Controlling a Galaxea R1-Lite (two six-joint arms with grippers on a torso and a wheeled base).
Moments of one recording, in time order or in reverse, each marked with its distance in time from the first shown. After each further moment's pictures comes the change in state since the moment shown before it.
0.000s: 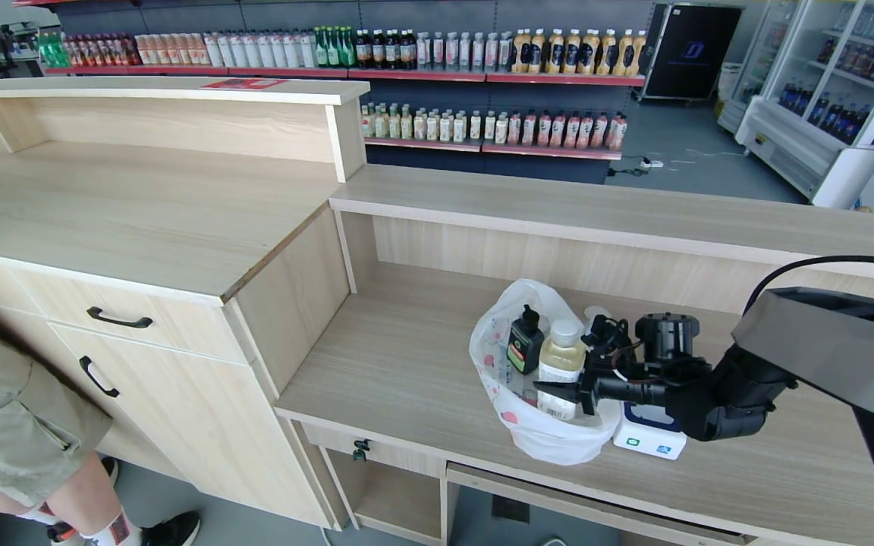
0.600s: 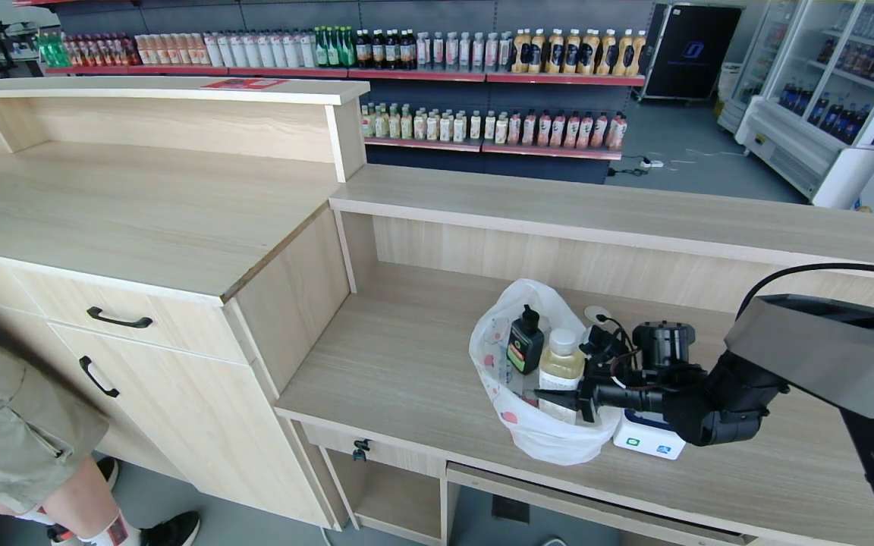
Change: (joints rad) left arm 0.000 0.000 0.000 0.000 0.000 0.000; right arm -0.006 0.038 -0.010 0.007 -0.004 -0.022
